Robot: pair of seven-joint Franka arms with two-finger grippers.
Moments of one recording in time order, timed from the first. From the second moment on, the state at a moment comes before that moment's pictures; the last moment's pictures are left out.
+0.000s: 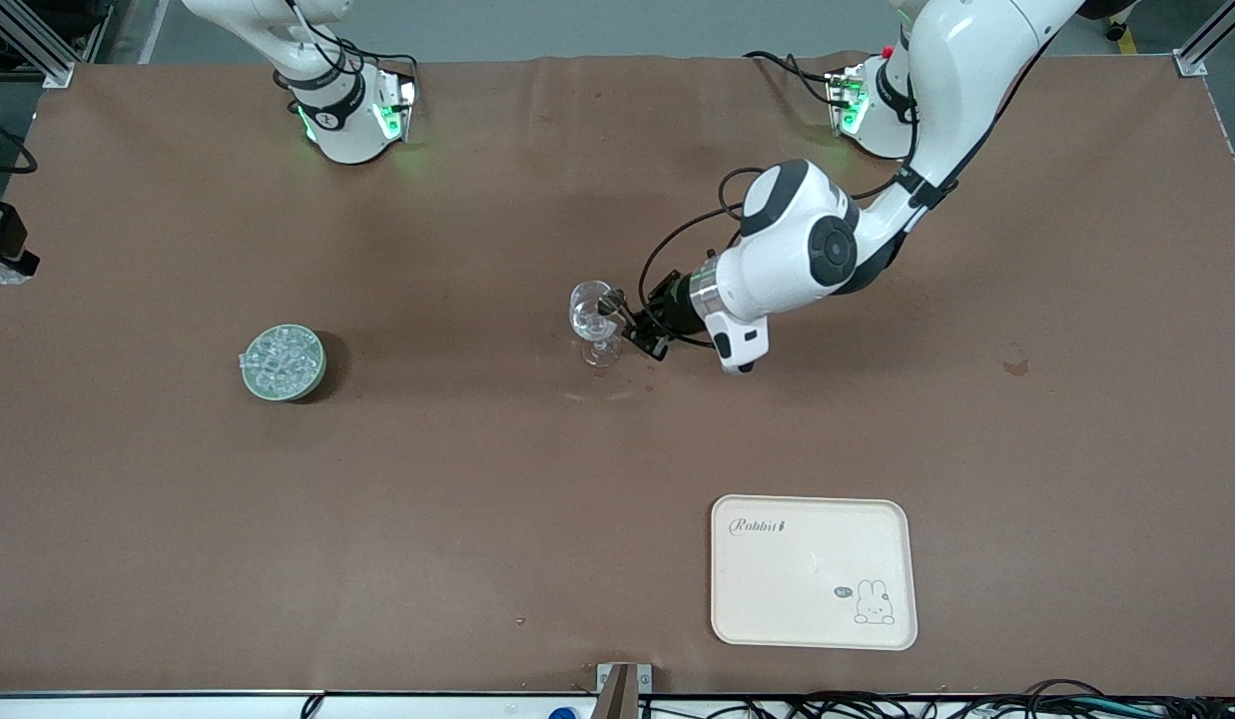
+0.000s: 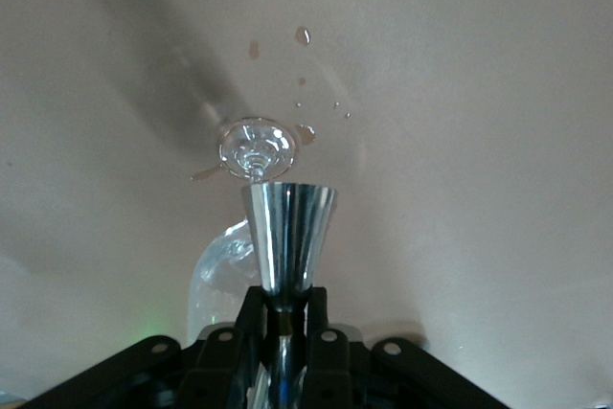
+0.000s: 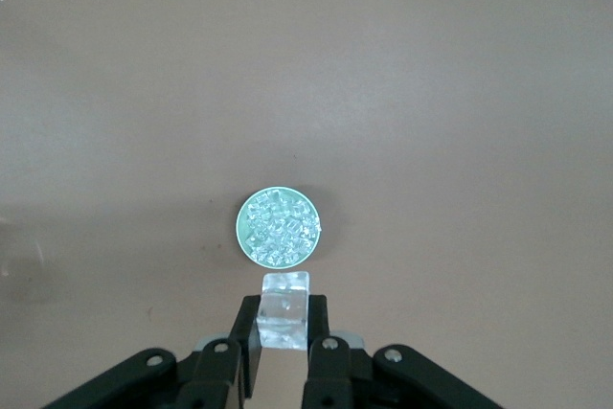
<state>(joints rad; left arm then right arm) -0.01 0.53 -0.76 -1.85 -0.31 2.51 -1.61 -0.03 0.02 -0.06 -1.45 -0.04 1.50 -0.02</state>
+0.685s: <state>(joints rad) -0.01 0.53 -0.79 -1.84 -0.09 2.43 -1.64 -0.03 0.02 -0.06 -1.45 -0.04 1.50 -0.02</state>
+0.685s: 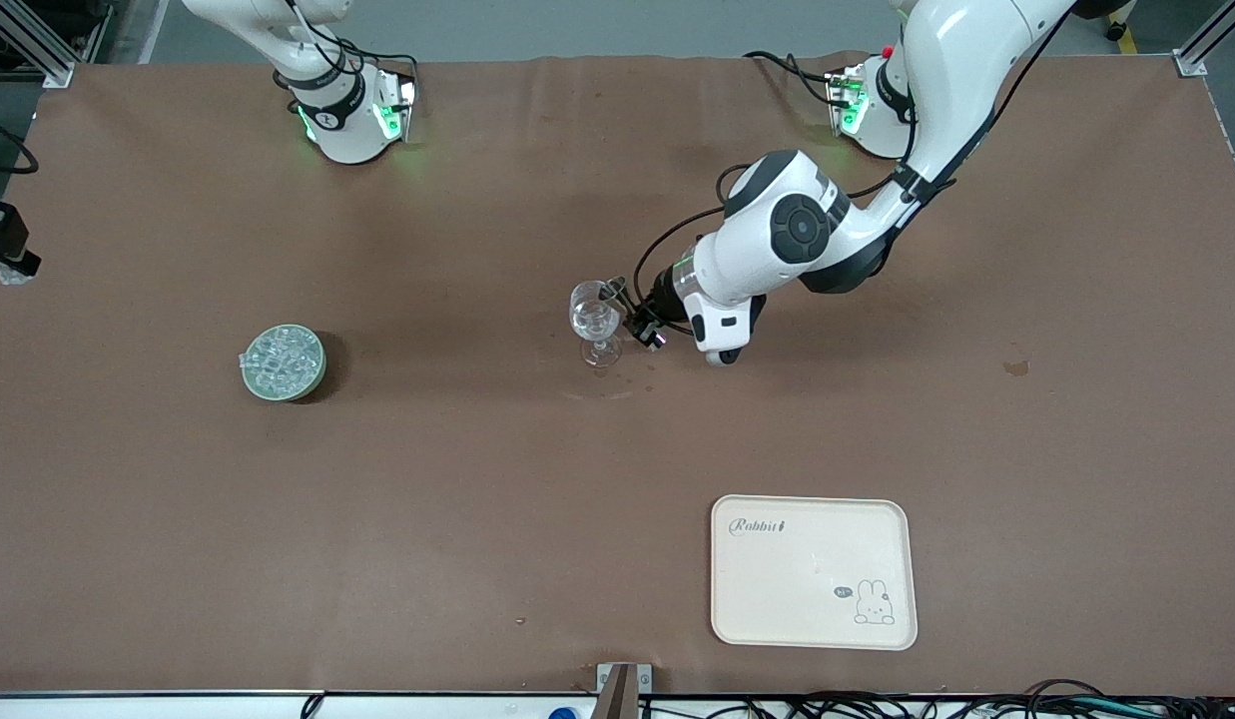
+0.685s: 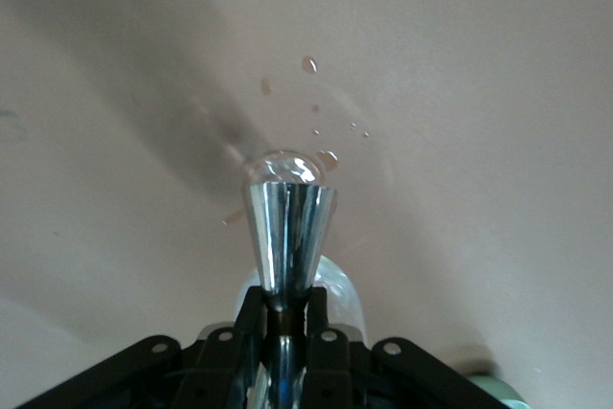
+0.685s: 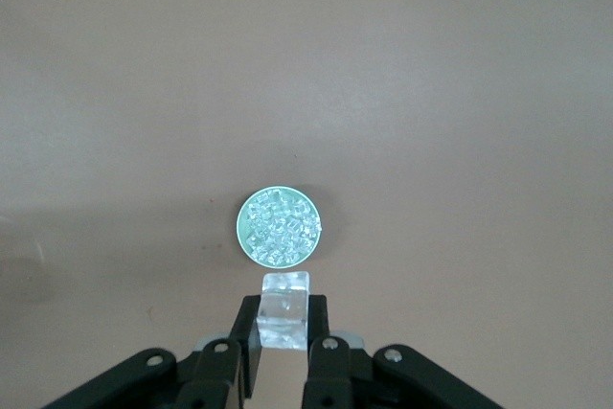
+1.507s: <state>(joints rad) -0.01 0.53 -0.80 -1.79 -0.02 2.41 -1.80 -0.03 0.02 -0.06 -1.45 -0.03 1.50 -0.02</state>
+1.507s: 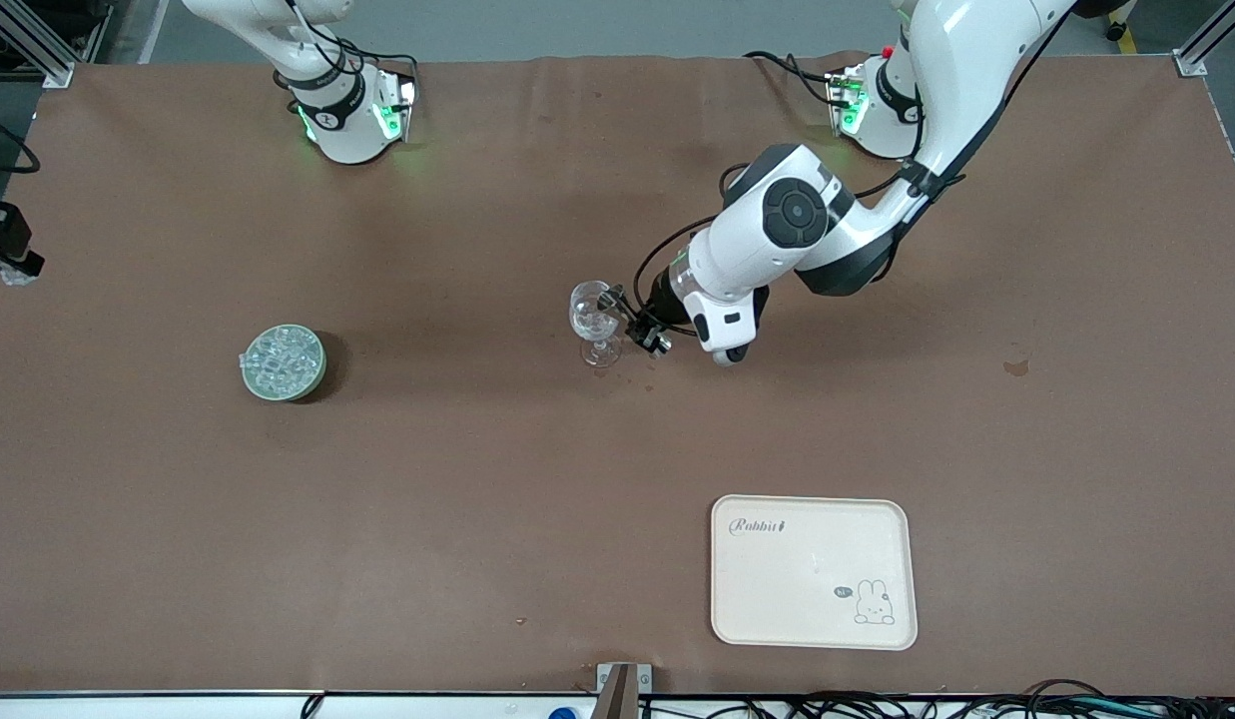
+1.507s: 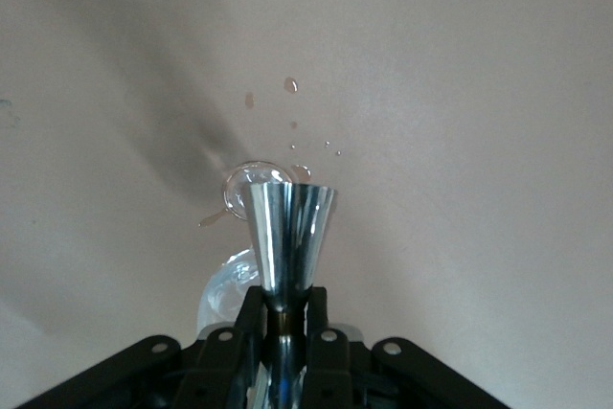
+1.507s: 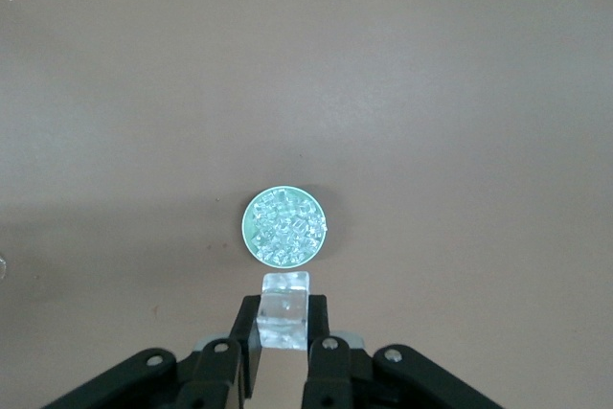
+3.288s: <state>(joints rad) 0.00 0.68 -0.16 -1.51 -1.17 2.25 -1.27 0.14 0.25 0.50 -1.45 0.00 1.76 1.09</state>
